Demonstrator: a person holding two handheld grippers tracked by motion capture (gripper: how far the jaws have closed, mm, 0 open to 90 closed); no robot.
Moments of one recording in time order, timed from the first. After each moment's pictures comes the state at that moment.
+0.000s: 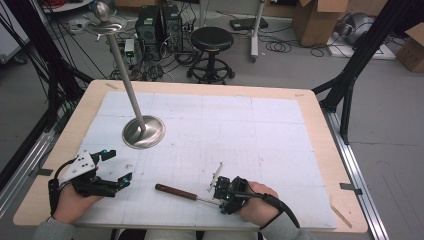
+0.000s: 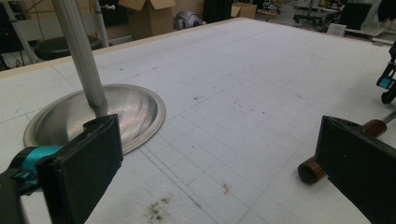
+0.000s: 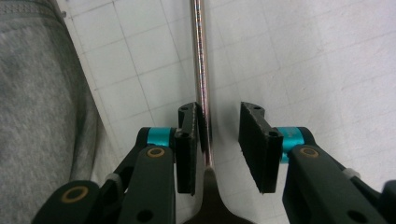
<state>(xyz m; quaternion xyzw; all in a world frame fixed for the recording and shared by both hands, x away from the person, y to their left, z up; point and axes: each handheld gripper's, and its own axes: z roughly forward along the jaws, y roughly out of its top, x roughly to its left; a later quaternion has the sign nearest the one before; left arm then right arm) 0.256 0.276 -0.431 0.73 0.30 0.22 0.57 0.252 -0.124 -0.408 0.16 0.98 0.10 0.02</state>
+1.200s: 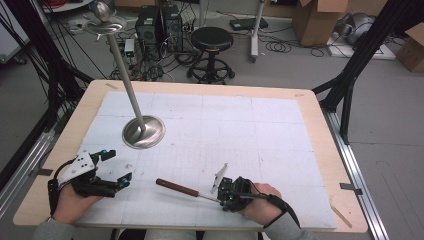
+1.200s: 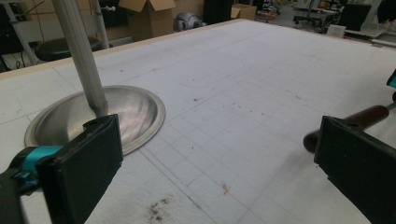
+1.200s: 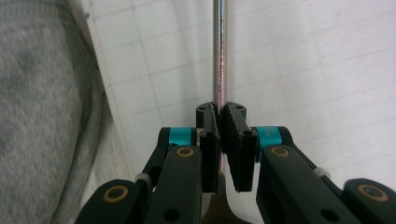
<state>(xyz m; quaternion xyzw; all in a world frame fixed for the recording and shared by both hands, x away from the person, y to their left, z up) 0.256 0.277 -0.431 0.73 0.30 0.22 0.57 0.249 -0.134 -0.402 0.14 0.98 0.15 0.02</state>
